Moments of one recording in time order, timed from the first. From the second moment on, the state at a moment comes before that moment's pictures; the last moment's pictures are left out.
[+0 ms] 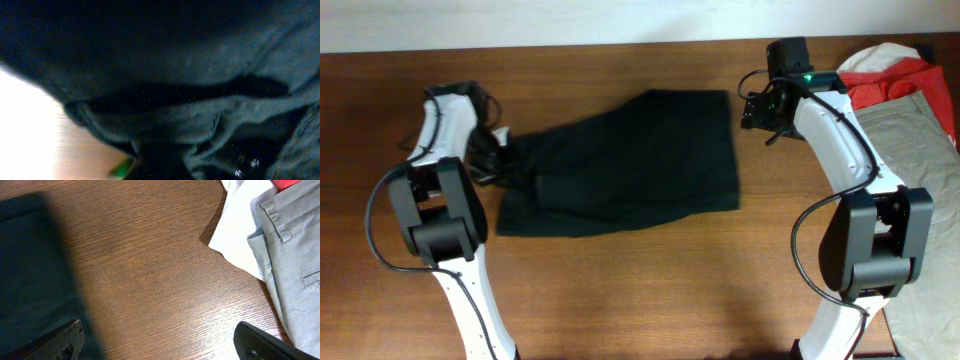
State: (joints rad) left arm 0.16 2.41 1.99 -1.42 0.16 -0.13; right arm 0.06 2.01 1.69 -0.89 0.22 0.34
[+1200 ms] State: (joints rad) left arm -0.53 2.51 2.49 -1.27 0.05 -0.34; right arm 0.06 2.01 1.69 -0.89 0.22 0.34
